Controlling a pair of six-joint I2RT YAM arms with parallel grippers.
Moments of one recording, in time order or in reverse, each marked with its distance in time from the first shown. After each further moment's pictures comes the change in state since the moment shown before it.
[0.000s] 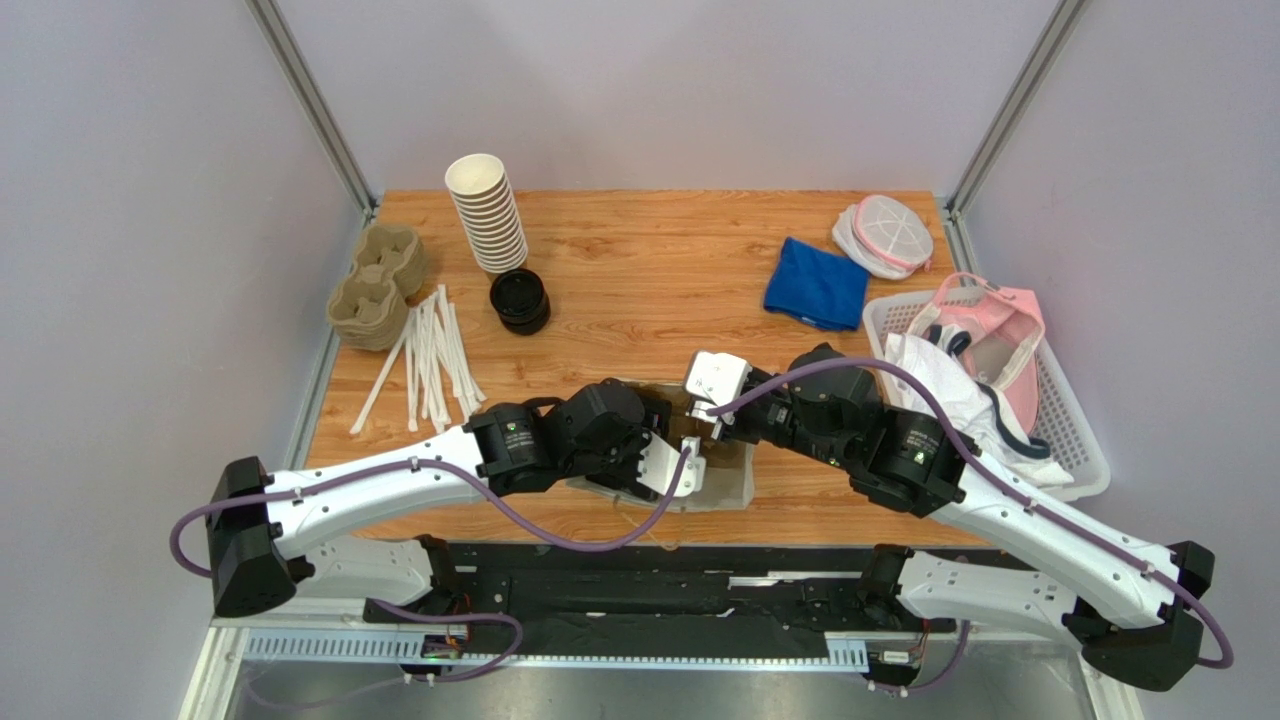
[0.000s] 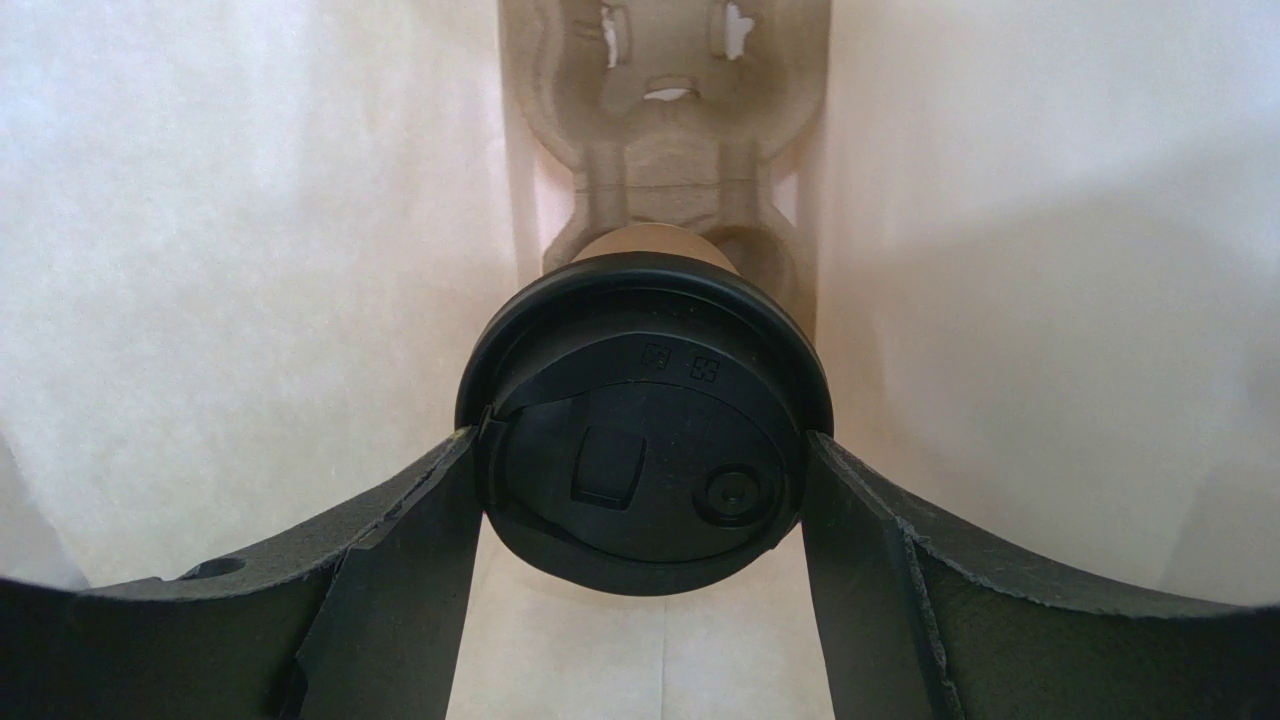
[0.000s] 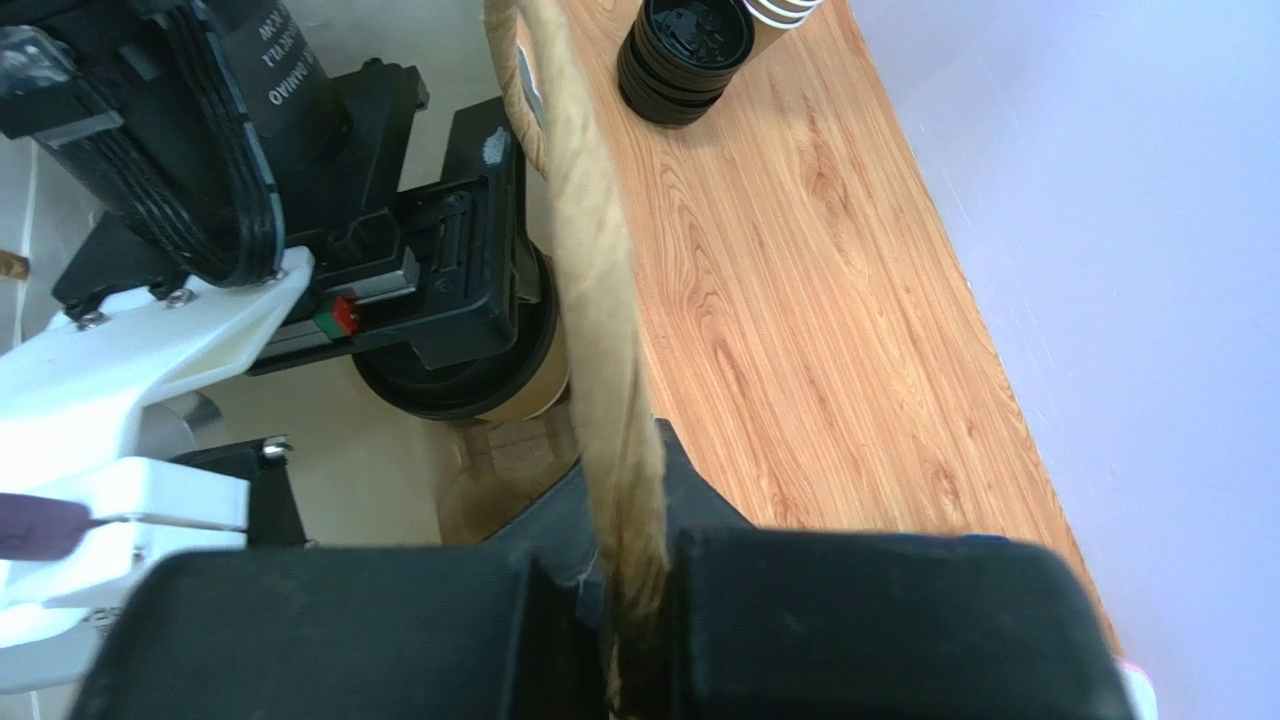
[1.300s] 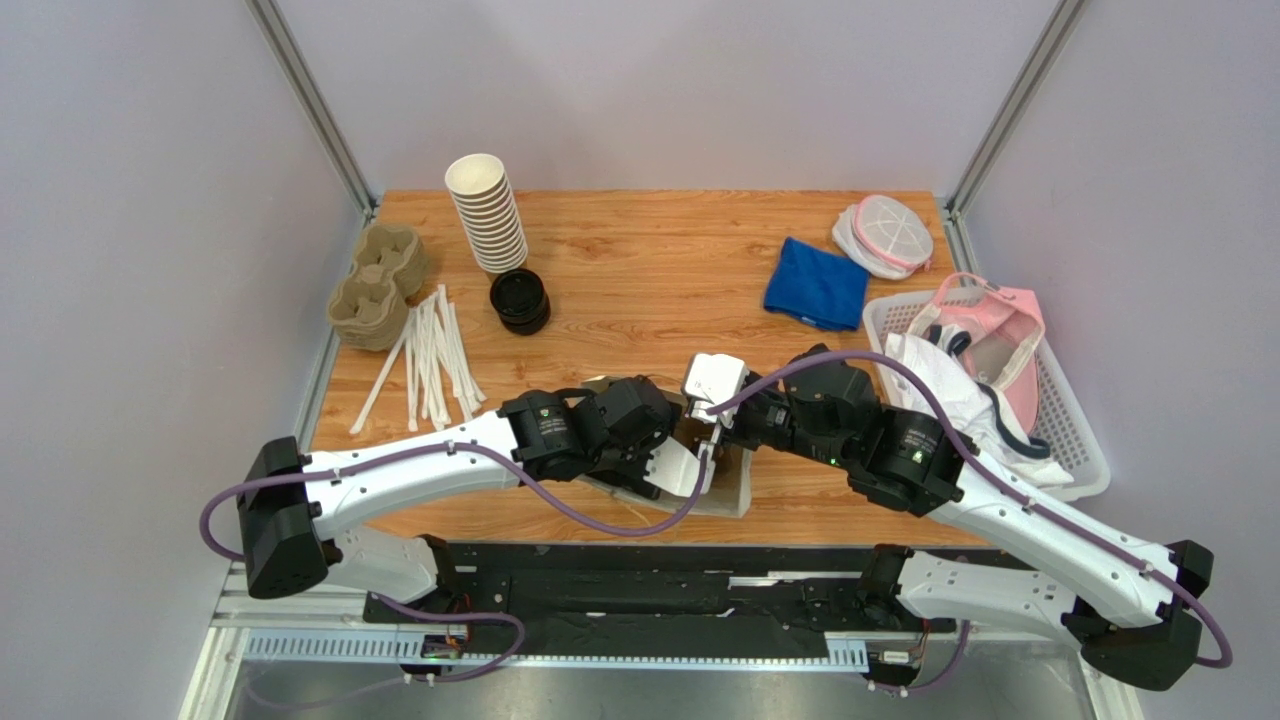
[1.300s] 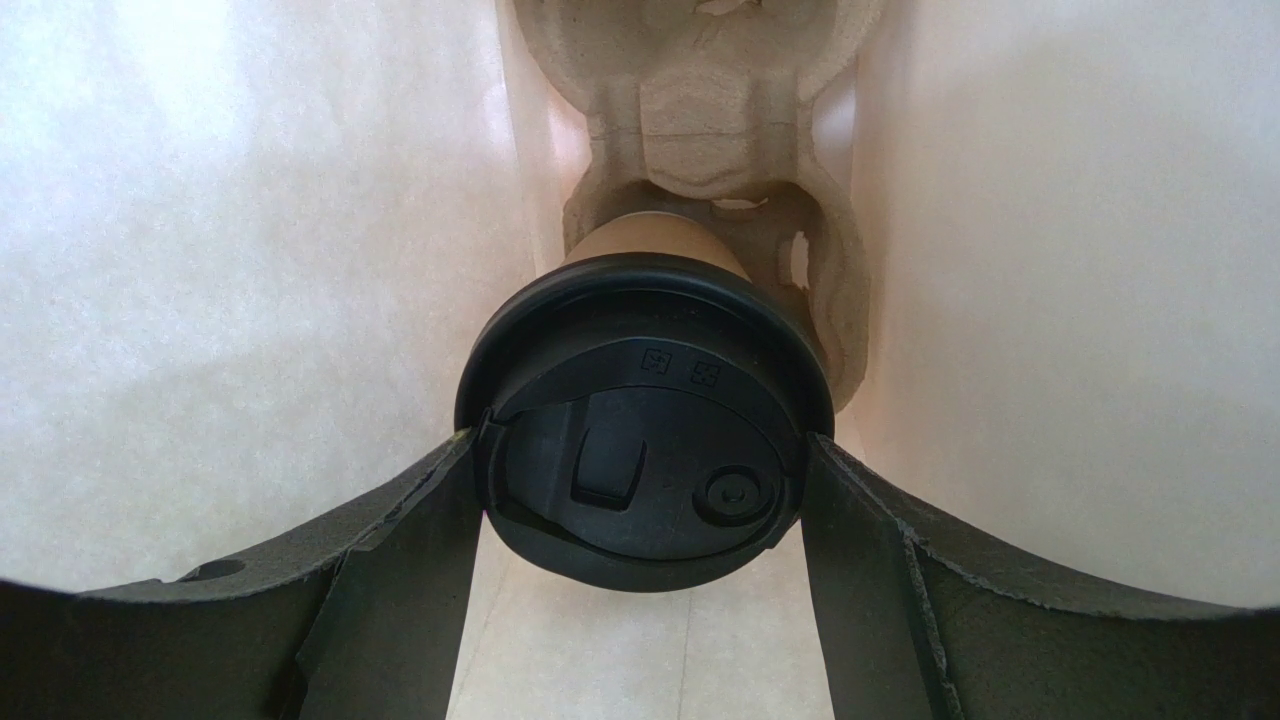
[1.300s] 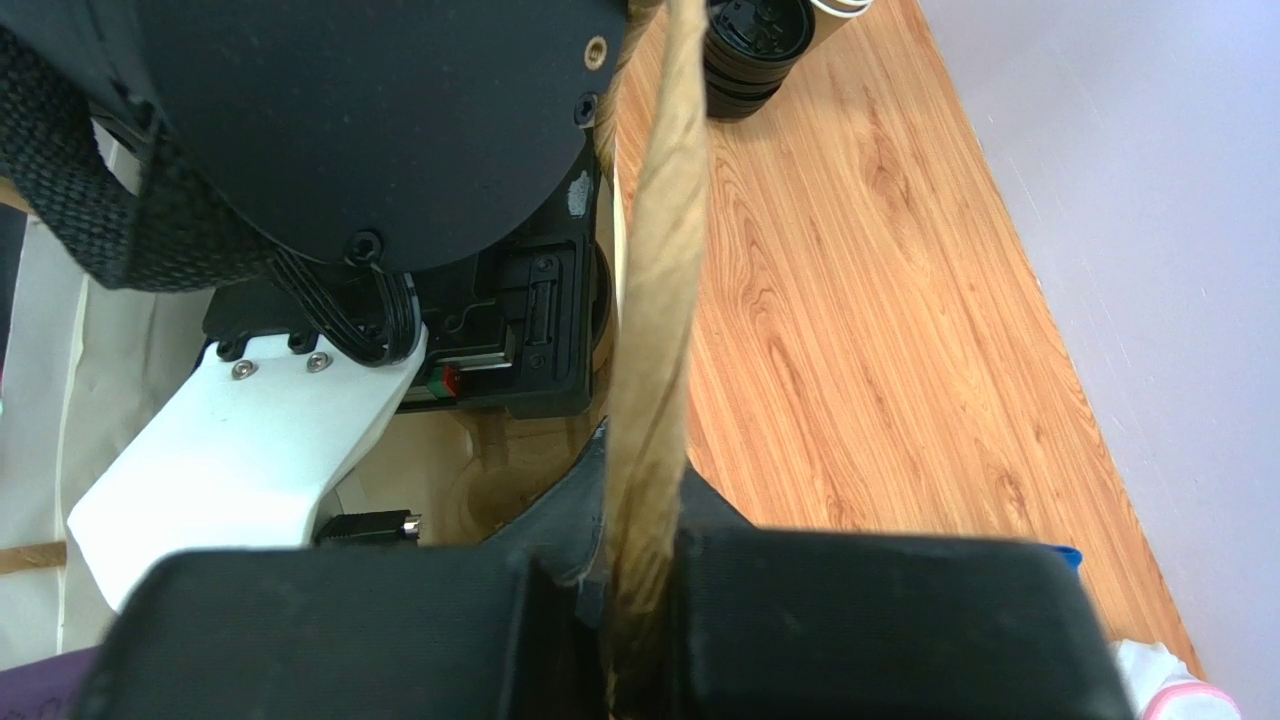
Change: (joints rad) left arm 0.000 0.134 0.104 -0.141 -0.066 0.047; right arm 0.000 0.005 0.000 -0.028 -0.059 0.048
